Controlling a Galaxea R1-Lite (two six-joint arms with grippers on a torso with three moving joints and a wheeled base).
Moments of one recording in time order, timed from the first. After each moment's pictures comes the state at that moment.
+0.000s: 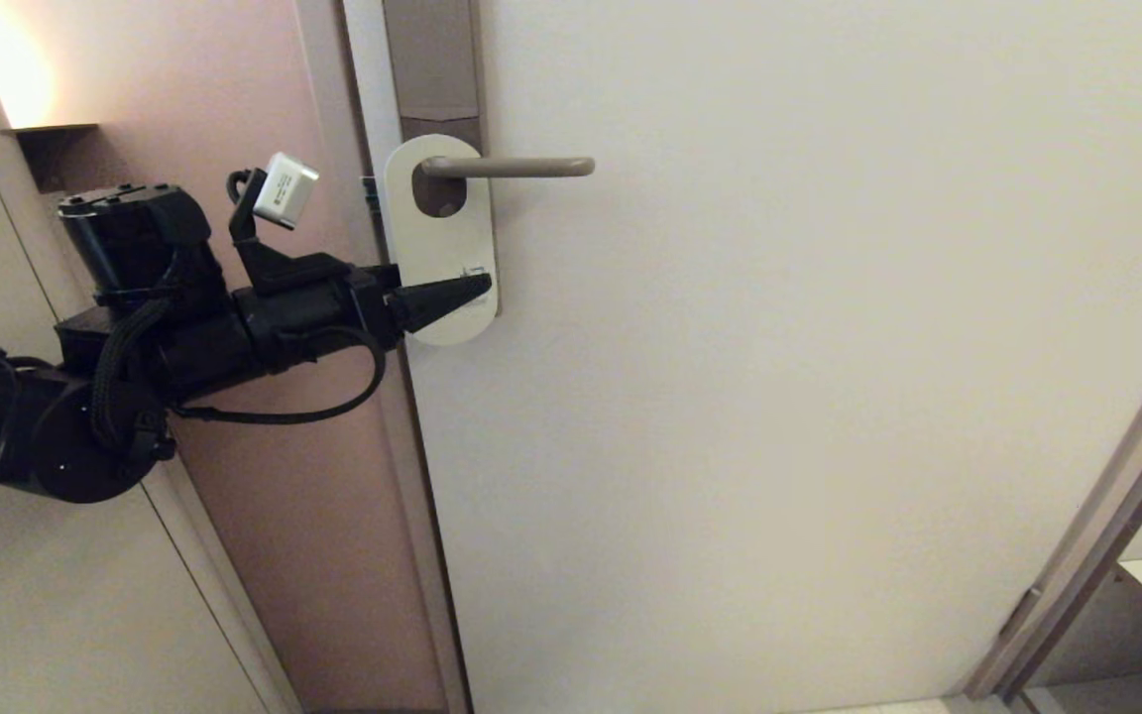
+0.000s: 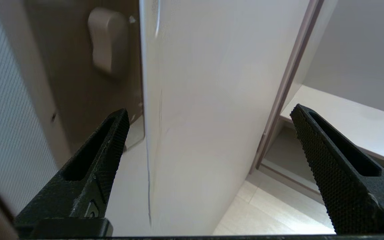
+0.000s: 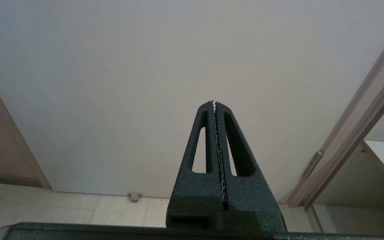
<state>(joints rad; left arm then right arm) -0.23 1.78 -0.99 -0.85 -0.70 -0.18 0.01 0.00 -0.03 0.08 0.02 -0.04</state>
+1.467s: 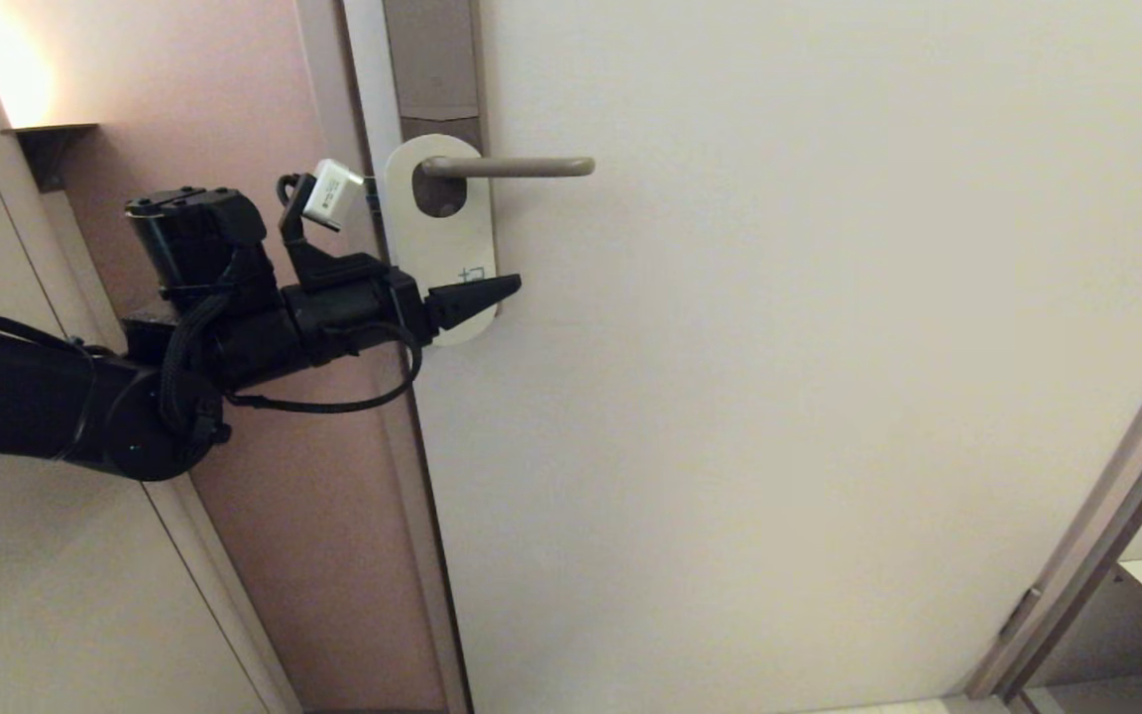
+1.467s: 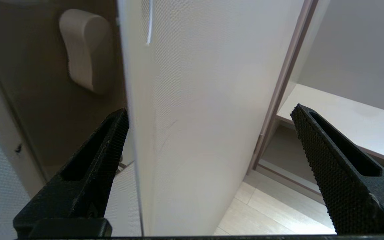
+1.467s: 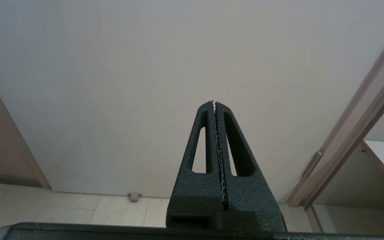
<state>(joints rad) -0.27 1.87 -1.07 -0.86 -0.70 -0.18 0.01 0.00 -0.03 0.08 0.02 -0.04</state>
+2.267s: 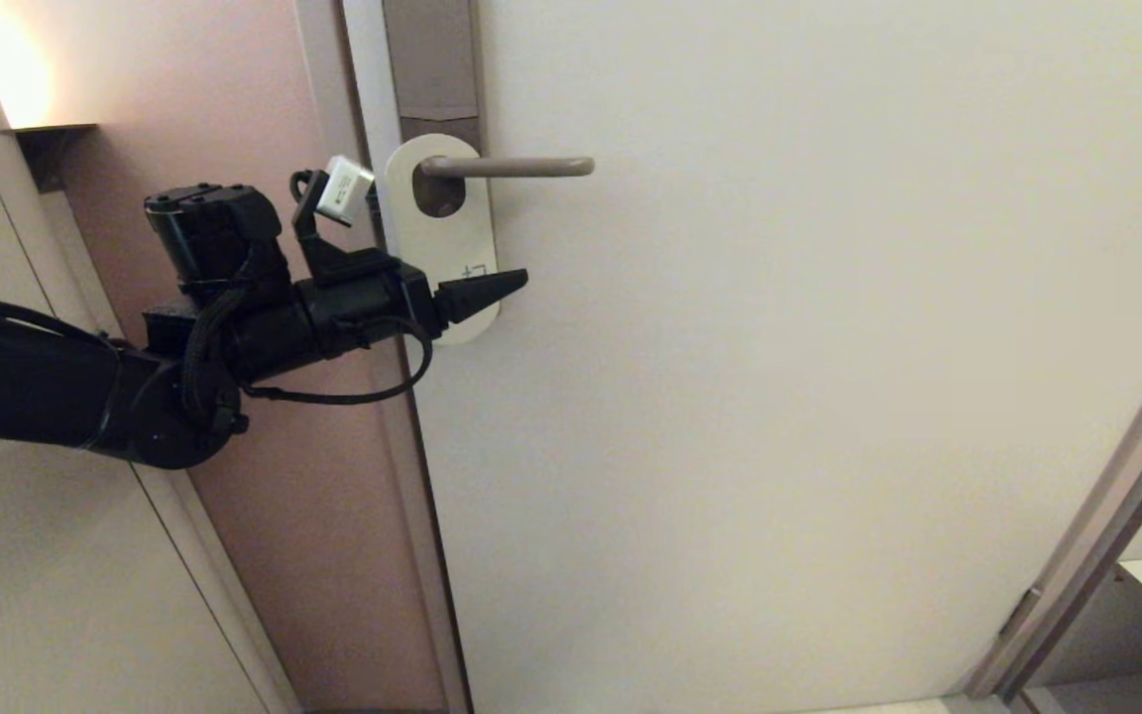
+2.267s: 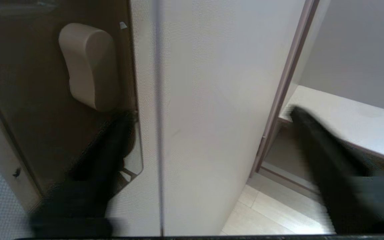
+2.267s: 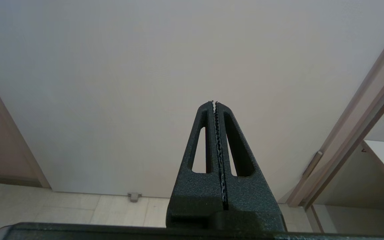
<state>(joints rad) -0.28 1.90 -1.12 -0.86 -0.70 -0.18 0.01 0.00 -0.03 0.08 0.02 -0.04</state>
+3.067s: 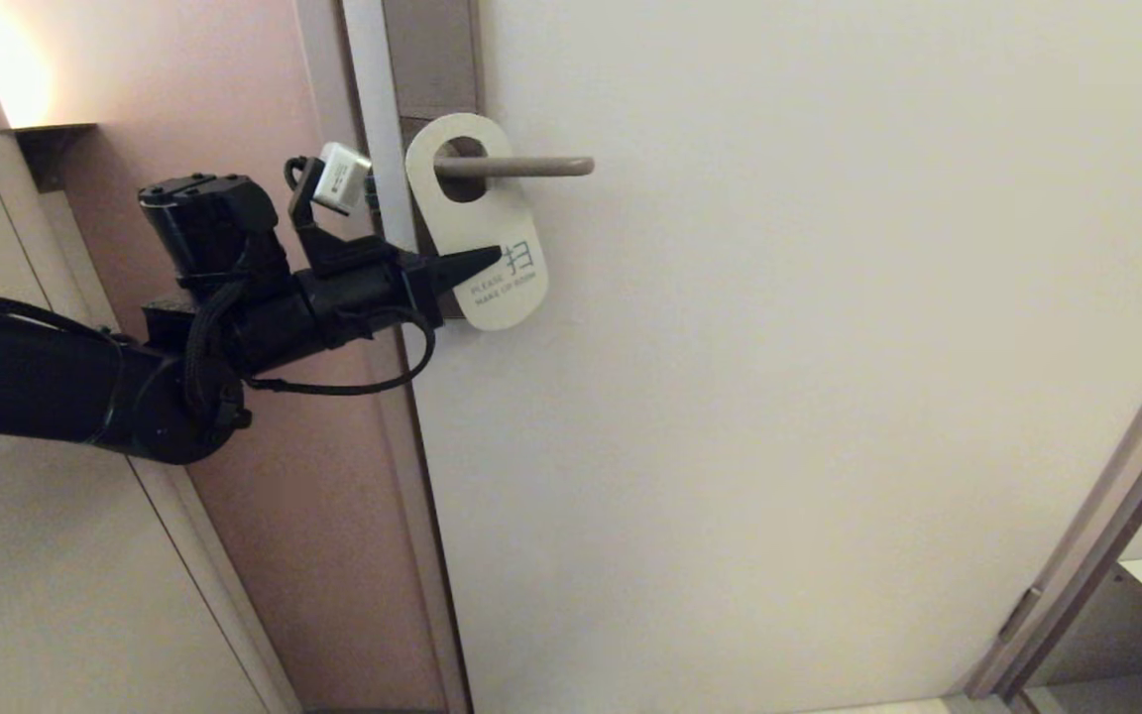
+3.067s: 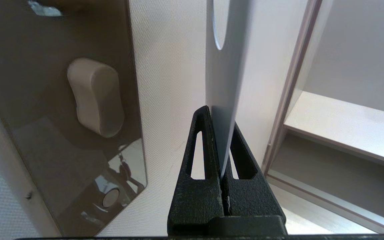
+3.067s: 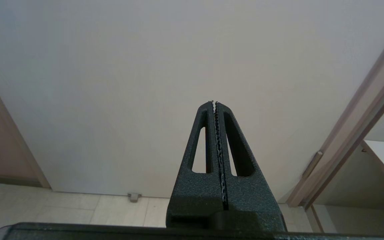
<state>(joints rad) -0.28 1.90 -1.14 -0.89 -0.69 -0.17 0.01 0.00 -0.03 0.08 0.02 -0.04</state>
